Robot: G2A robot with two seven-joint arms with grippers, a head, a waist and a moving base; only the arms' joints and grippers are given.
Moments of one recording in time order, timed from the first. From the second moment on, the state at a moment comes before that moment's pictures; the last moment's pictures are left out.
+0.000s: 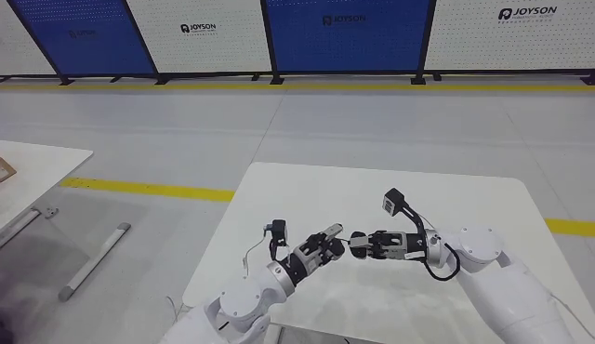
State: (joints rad) left arm 1.52 -1.02 -1.04 -1.89 -0.50 0.04 -0.08; right arm -0.86 -1.20 0.83 -1.14 0.54 -0.16 1.22
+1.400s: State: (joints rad) left arm 1.55 -1.04 -1.08 -1.89 -0.46 0.02 -0.11; right arm -0.86 -1.20 0.83 -1.14 0.54 -0.16 1.22
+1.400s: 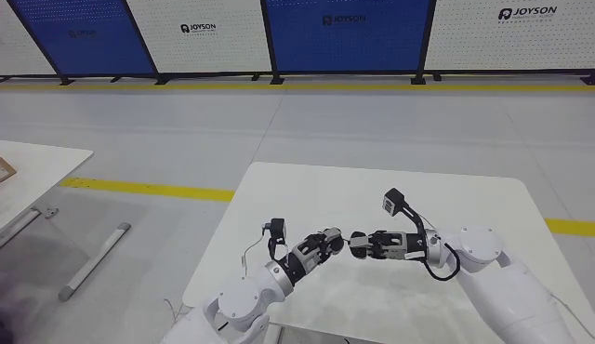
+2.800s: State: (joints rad) left arm 1.57 -1.07 -1.07 -1.90 -0.34 0.10 0.00; right arm -1.00 -1.16 0.98 -1.25 0.57 -0.20 1.19
